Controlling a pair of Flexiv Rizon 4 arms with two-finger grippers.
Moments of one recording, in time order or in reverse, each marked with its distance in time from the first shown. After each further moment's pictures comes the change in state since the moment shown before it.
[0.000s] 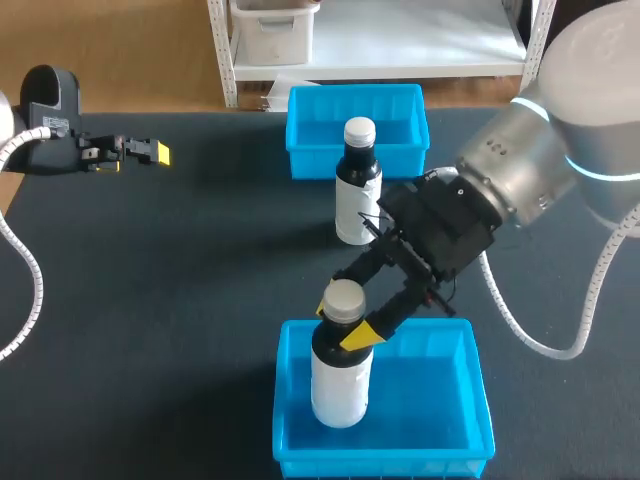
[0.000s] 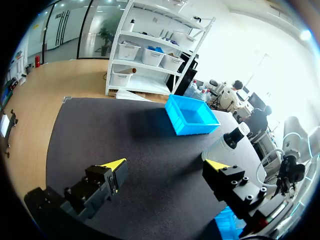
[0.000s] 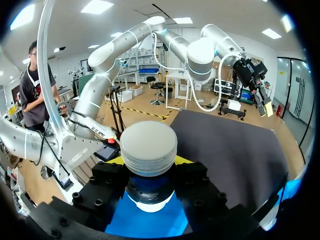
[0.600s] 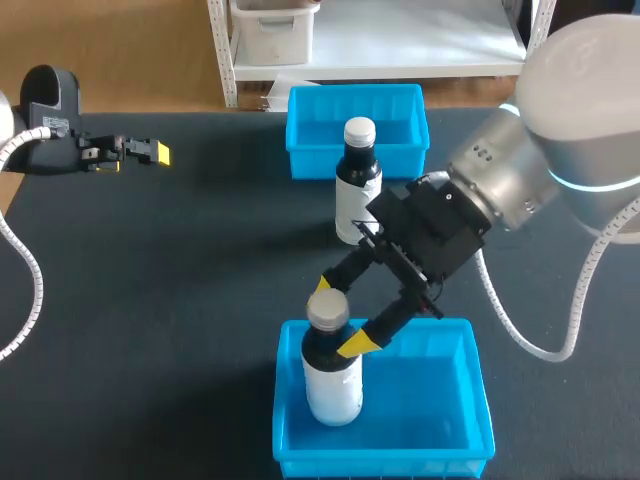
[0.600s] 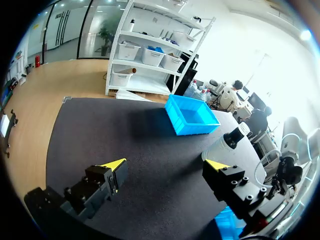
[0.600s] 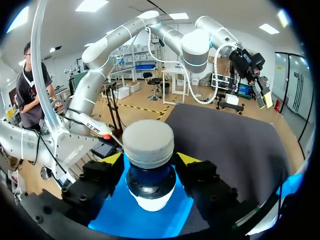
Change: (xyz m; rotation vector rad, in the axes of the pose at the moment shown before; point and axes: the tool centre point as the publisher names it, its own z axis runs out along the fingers) left arm 0.000 0.000 0.000 0.000 0.000 0.000; right arm 0.012 -0.011 0.007 0.019 0.037 0.027
